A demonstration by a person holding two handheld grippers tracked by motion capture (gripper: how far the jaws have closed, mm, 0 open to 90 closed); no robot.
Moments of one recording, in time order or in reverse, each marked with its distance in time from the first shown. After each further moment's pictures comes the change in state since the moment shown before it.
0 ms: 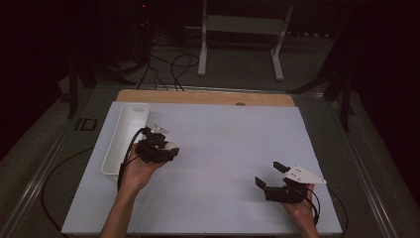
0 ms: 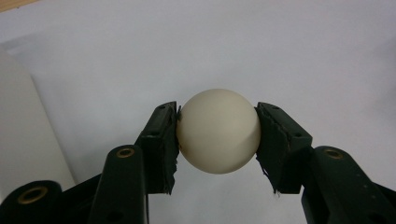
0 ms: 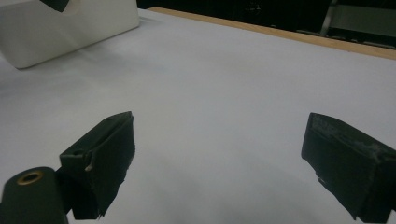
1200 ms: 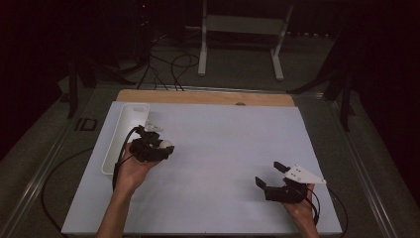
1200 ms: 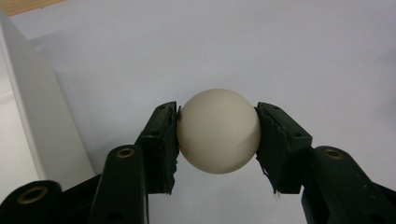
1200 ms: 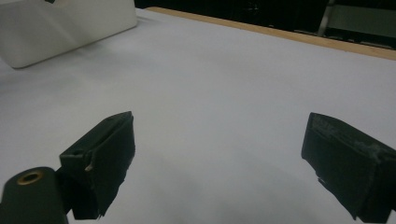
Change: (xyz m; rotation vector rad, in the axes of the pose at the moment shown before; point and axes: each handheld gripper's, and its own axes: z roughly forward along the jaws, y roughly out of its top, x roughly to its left) left arm 0.010 -0.002 -0.010 -0.014 0.021 -0.027; right arm 0.000 0.000 0.000 0.005 -0.009 0.000
